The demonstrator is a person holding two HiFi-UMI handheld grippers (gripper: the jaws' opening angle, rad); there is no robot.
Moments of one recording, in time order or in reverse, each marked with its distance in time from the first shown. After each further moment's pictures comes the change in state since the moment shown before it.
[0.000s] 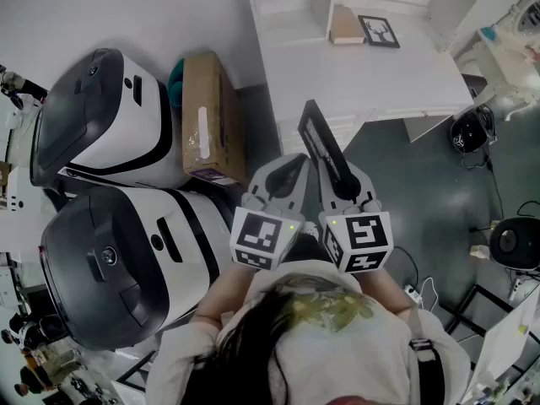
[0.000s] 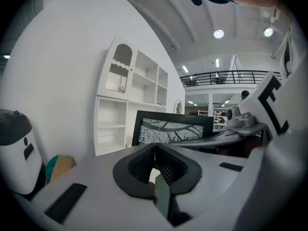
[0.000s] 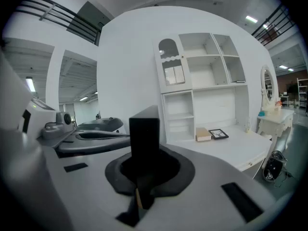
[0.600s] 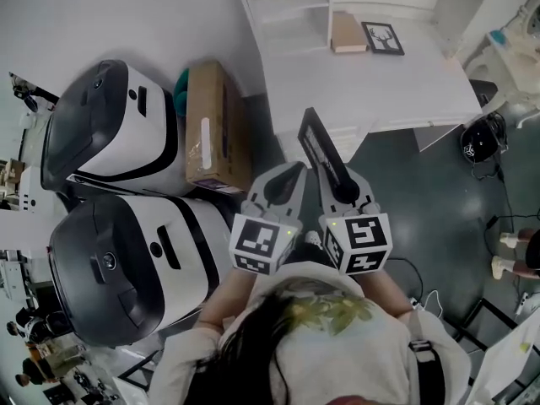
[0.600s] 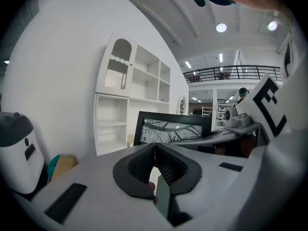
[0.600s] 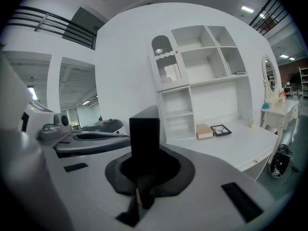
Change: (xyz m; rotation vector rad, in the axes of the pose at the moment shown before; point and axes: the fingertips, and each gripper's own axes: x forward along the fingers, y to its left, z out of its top) left arm 0.044 -0.014 0.000 -0.006 0.035 0.046; right arm 0.011 -0.052 -0.002 0.049 0.018 0.049
